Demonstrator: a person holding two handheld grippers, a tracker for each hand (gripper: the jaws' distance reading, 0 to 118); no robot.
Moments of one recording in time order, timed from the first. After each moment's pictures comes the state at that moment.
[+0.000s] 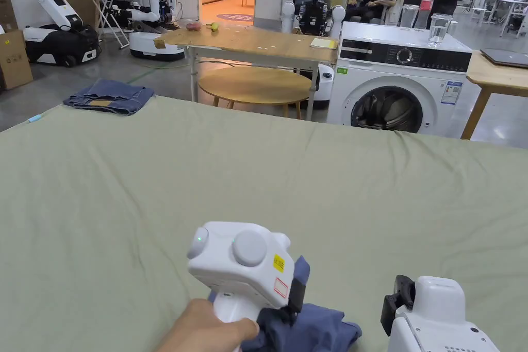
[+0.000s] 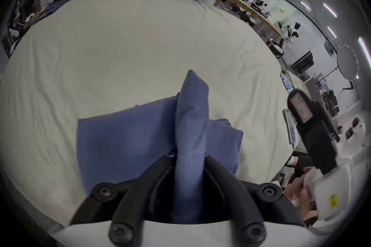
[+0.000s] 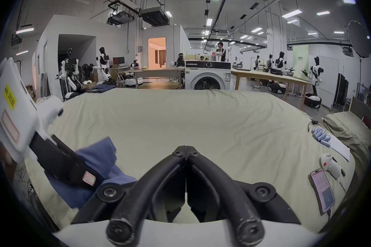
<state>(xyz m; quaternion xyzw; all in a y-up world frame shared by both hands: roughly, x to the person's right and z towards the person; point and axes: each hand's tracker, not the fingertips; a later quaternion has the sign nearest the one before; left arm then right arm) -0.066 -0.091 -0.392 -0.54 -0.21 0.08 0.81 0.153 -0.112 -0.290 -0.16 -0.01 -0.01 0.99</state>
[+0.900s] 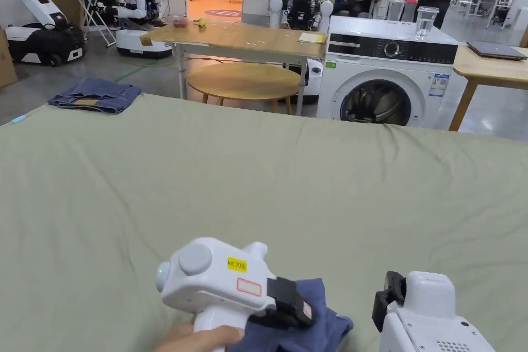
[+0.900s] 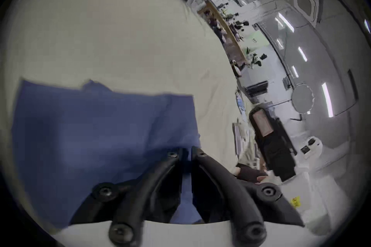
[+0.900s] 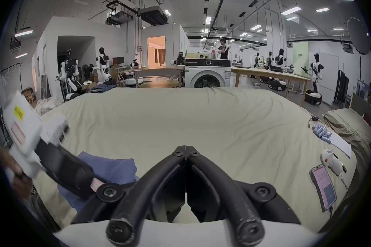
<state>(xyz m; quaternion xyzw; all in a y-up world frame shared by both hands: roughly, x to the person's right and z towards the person) -0.098 -0.145 -0.398 -0.53 -0.34 0.30 0.71 0.155 -0.115 -0.287 -0.17 -0.01 -0.02 0.99</state>
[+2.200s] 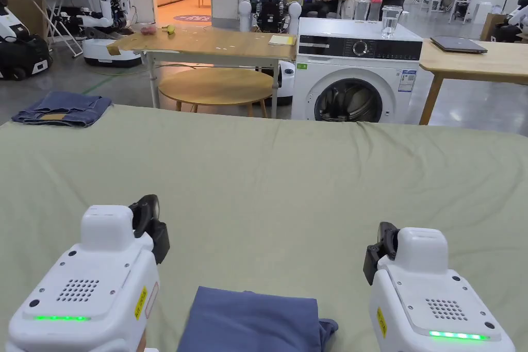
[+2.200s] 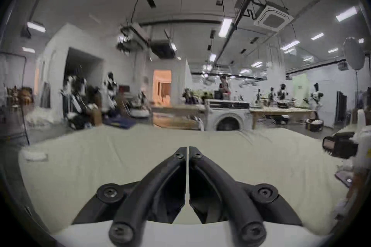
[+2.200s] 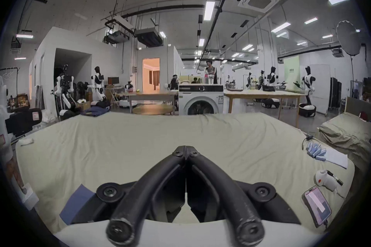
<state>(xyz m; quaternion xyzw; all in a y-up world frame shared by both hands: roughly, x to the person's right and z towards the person) -0.175 -0.061 -0.301 0.00 0.00 0.02 1.00 0.154 -0.072 -0.301 -0.06 -0.04 -0.02 1.00</state>
